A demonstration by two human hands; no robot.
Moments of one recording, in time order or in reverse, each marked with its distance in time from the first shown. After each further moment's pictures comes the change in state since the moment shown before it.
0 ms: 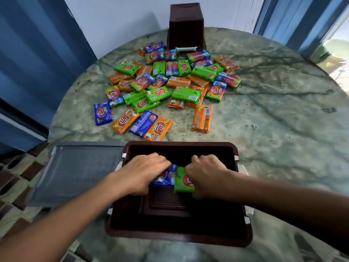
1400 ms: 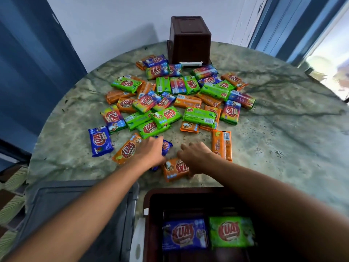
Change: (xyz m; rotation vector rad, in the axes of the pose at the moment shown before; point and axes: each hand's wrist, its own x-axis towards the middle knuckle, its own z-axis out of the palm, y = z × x) left_hand 0.119 -0.171 0.015 -0.128 0.047 -0.584; right_hand 0.217 0.046 -0.006 -0.145 -0.014 0.075
